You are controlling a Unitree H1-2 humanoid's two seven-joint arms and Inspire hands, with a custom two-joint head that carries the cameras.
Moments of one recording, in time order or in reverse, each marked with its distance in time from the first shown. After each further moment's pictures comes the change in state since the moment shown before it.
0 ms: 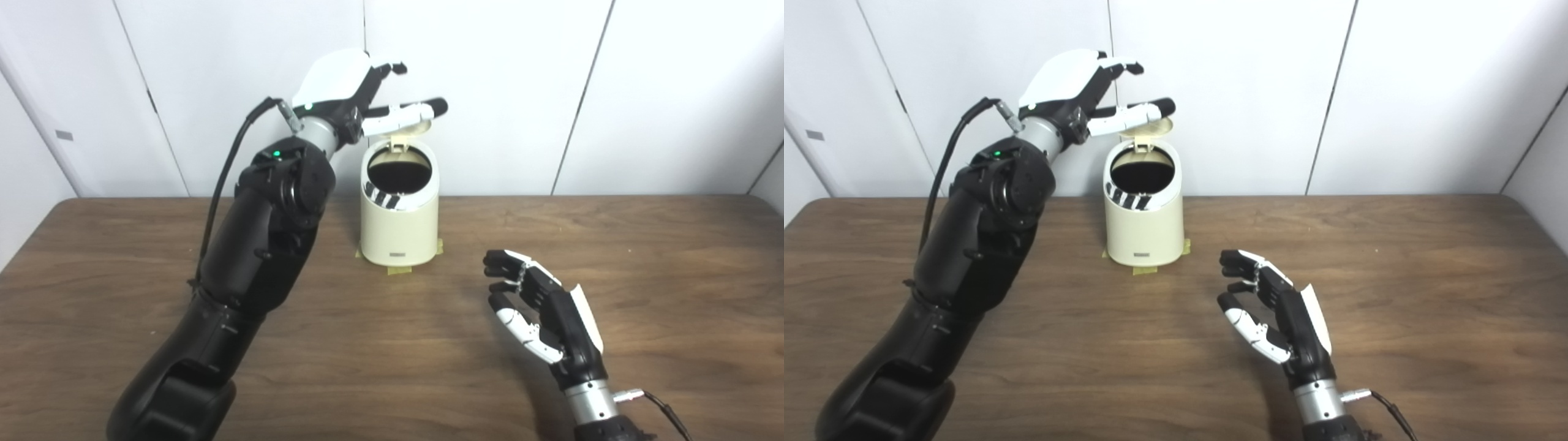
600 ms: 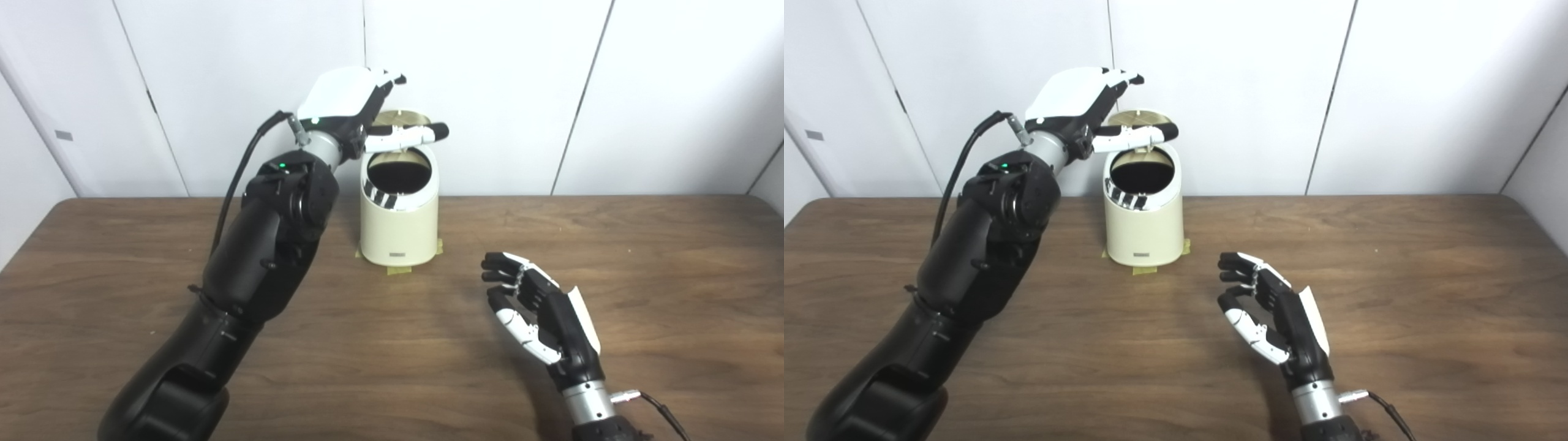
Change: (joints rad) left arm 0.019 0.014 -0.051 0.008 0.037 -0.003 0.006; right arm -0.003 0.001 0.008 0.021 0.012 -0.003 0.009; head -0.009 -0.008
